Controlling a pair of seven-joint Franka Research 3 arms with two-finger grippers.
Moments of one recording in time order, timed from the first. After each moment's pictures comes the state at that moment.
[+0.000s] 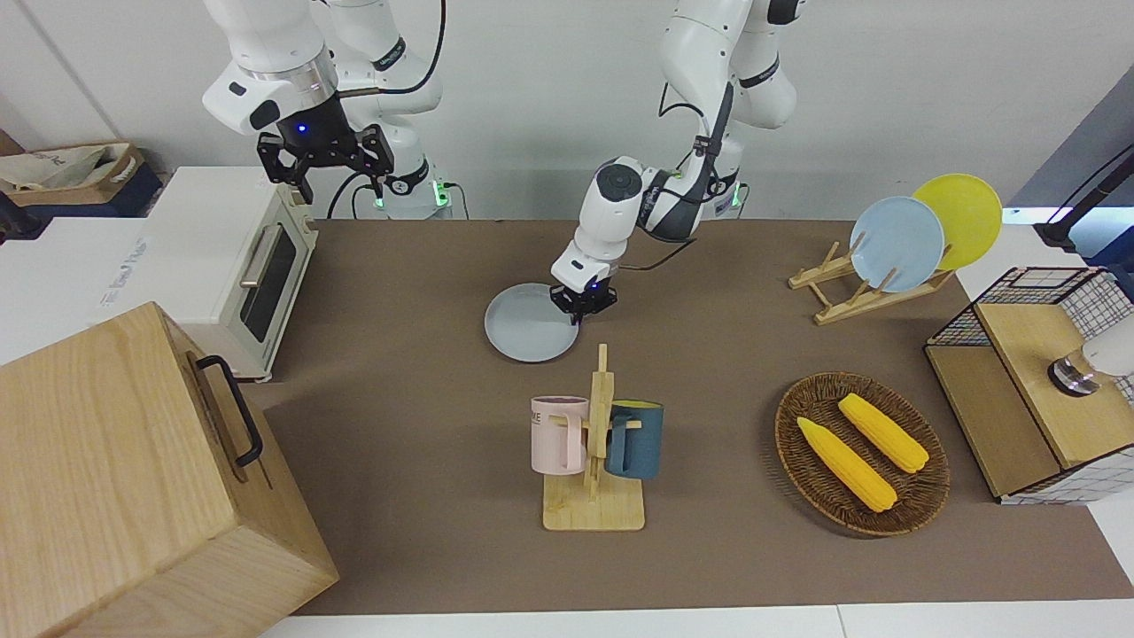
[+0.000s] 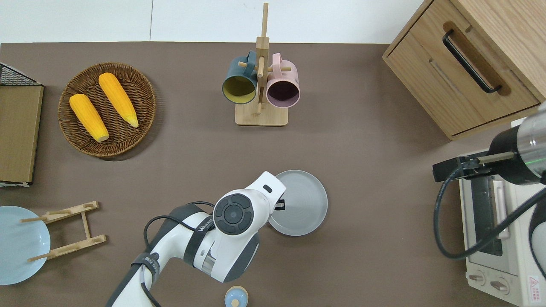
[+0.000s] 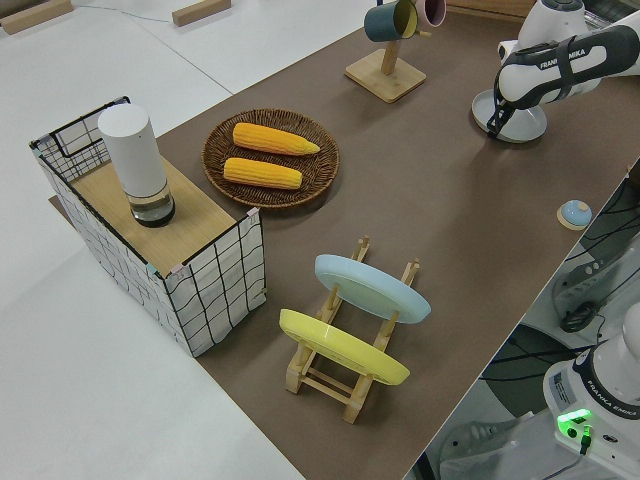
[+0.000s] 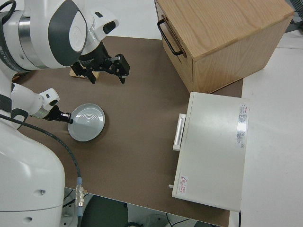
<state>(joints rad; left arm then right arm) -0.64 0.24 -0.06 -2.15 -0.17 2.52 -0.59 0.03 0.00 0.09 -1.47 0.00 1.39 0.03</state>
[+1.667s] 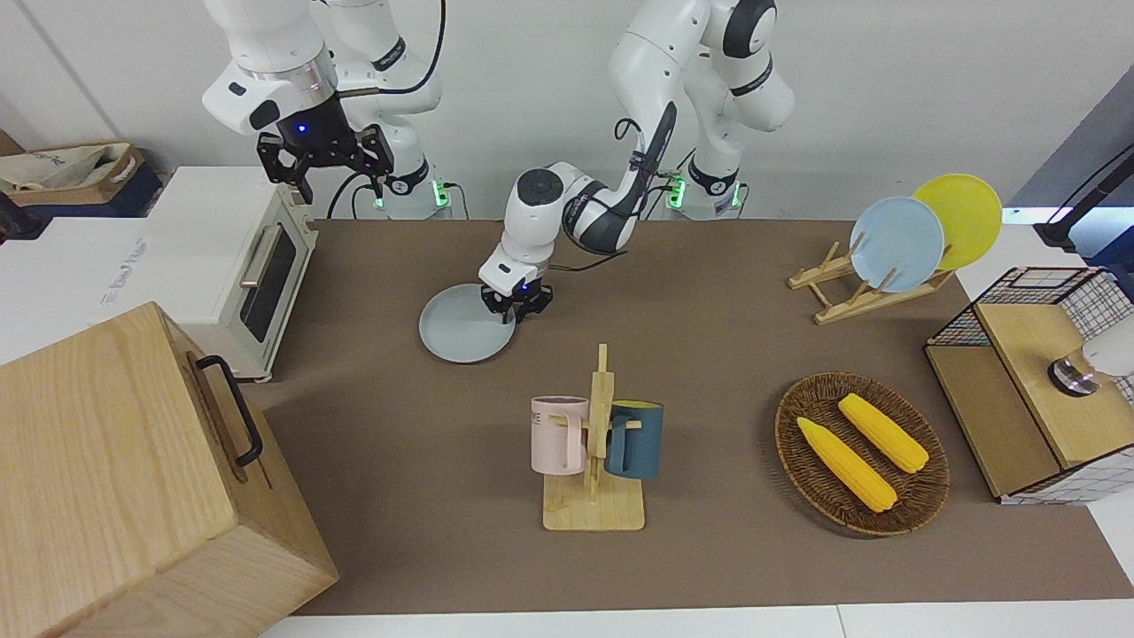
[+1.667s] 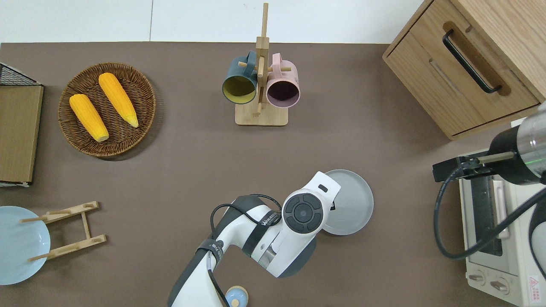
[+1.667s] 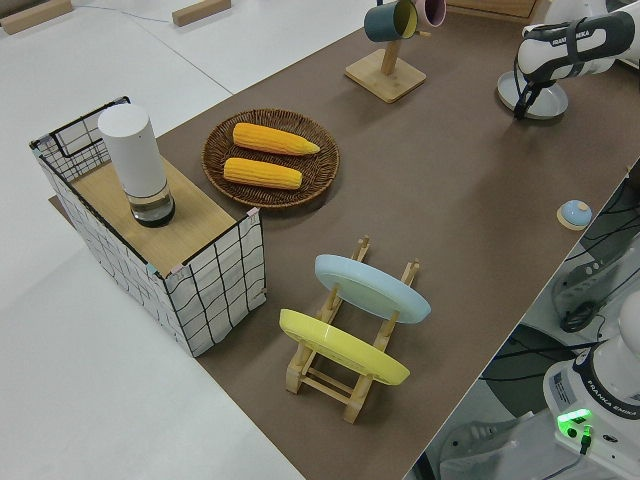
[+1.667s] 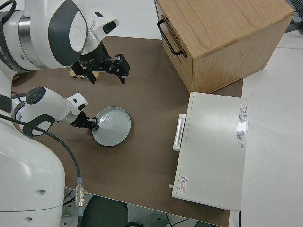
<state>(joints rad) -0.78 0.44 -0.06 -1.86 -0.17 2.44 -0.80 0.03 0.00 0.09 -1.47 0.00 1.39 0.03</state>
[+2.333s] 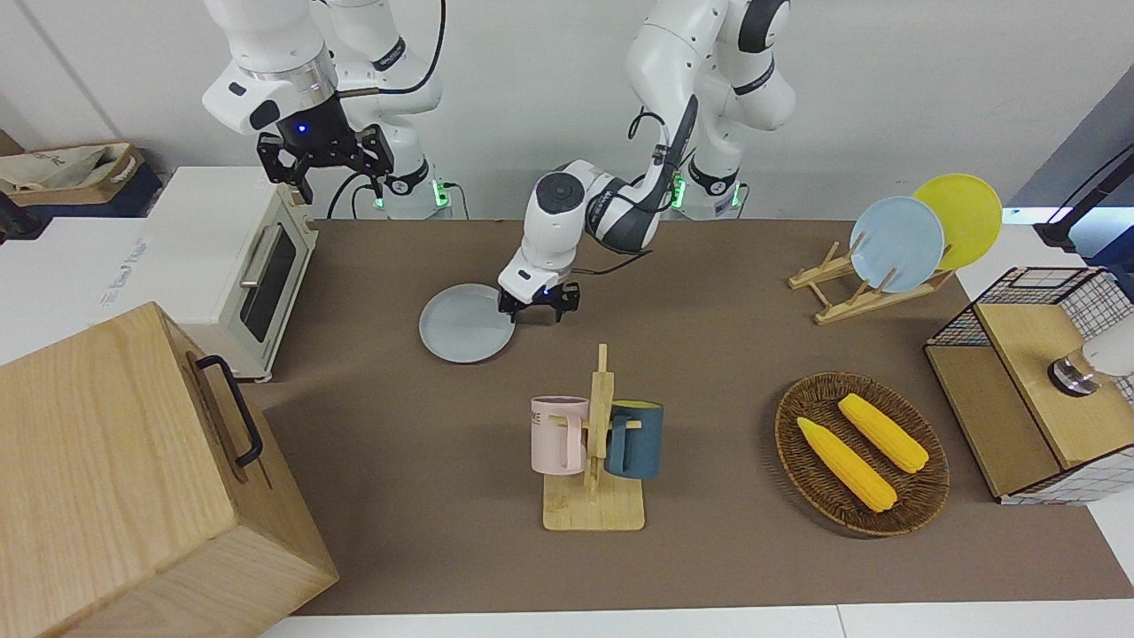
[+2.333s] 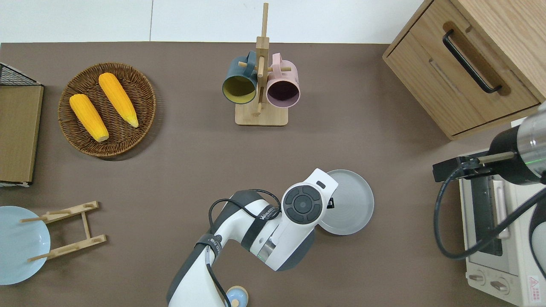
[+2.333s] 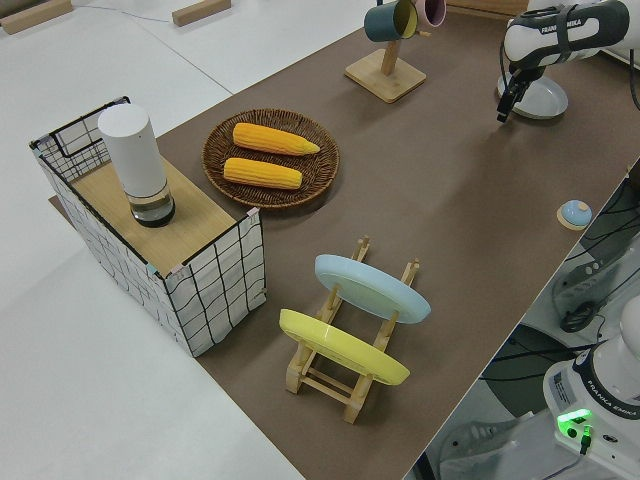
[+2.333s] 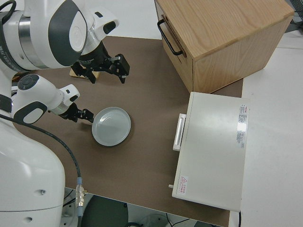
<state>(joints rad) -0.71 0.39 -0.05 -1.84 -0.17 2.27 -0.69 0.03 0.00 0.09 -1.47 0.00 1.39 0.03</state>
